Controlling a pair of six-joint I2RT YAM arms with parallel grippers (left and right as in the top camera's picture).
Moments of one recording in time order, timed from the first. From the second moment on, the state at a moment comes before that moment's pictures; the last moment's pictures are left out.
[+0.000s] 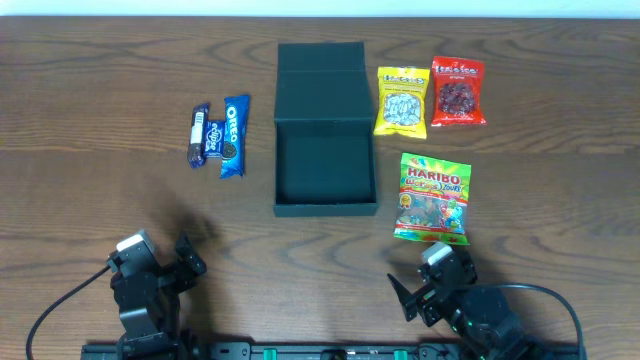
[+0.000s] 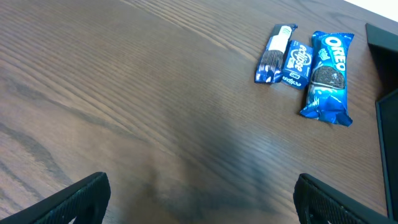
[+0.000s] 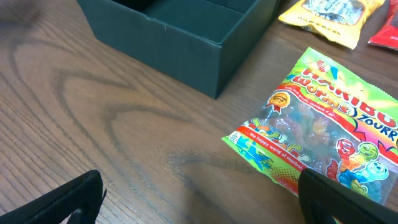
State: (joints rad) left arm 0.19 0.01 0.16 -0.69 -0.08 -0.28; right arm 0.68 0.01 0.17 -0.69 0.08 0.06
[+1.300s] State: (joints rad) left arm 0.19 0.01 0.16 -0.69 -0.08 -0.28; right arm 0.68 0.13 0.32 -0.44 -0.04 0.72
